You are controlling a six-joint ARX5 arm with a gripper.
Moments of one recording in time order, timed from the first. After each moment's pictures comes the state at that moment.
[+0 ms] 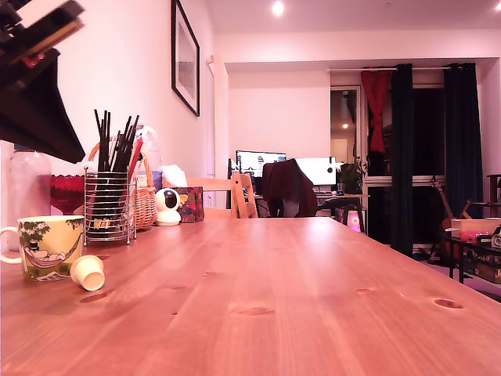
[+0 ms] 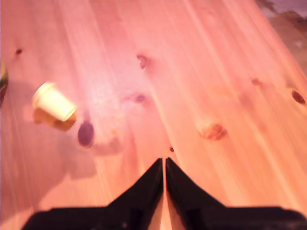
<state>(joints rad) -0.50 0.98 0.66 -0.40 0.05 -0.35</state>
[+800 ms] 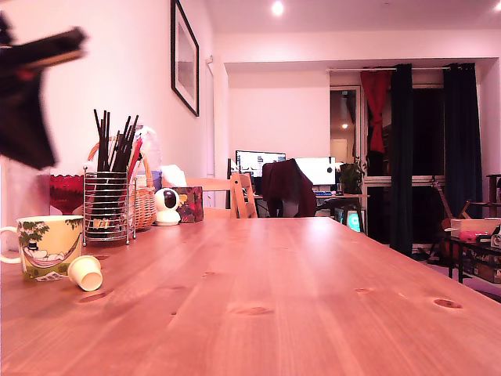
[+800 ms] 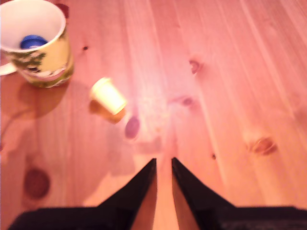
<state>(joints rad) -0.60 0.89 0.60 -0.42 -0.21 -0.44</state>
